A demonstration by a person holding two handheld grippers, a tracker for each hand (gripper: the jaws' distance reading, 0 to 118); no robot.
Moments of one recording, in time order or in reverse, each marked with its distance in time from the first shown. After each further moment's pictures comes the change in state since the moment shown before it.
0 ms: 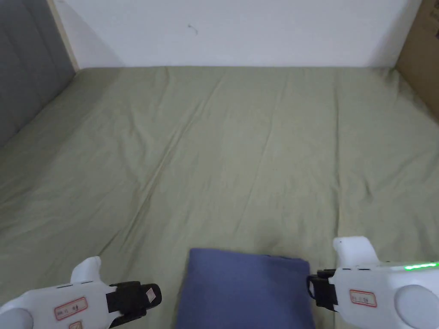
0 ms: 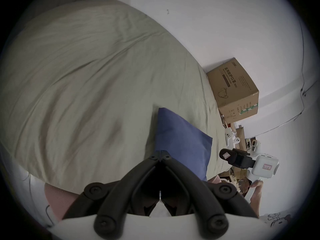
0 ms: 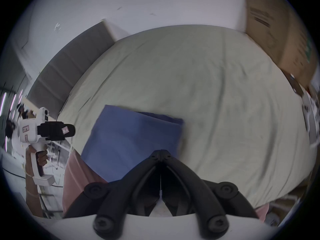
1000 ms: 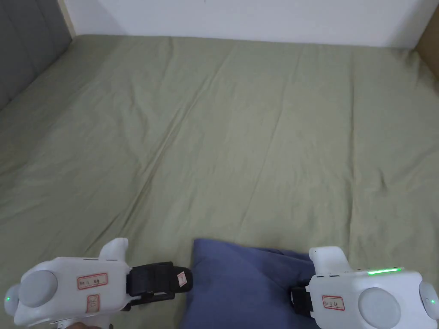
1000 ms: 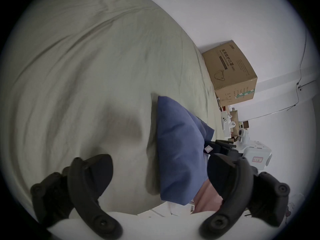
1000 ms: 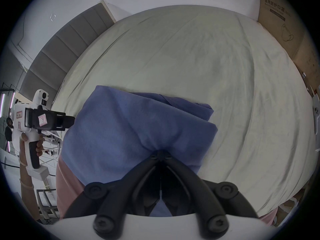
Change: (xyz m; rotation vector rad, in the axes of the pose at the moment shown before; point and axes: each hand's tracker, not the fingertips) left arm -0.019 0.039 -0.056 -0.202 -0.087 -0.039; right arm -0.004 -0.001 -0.067 -0.146 -0.001 -0.035
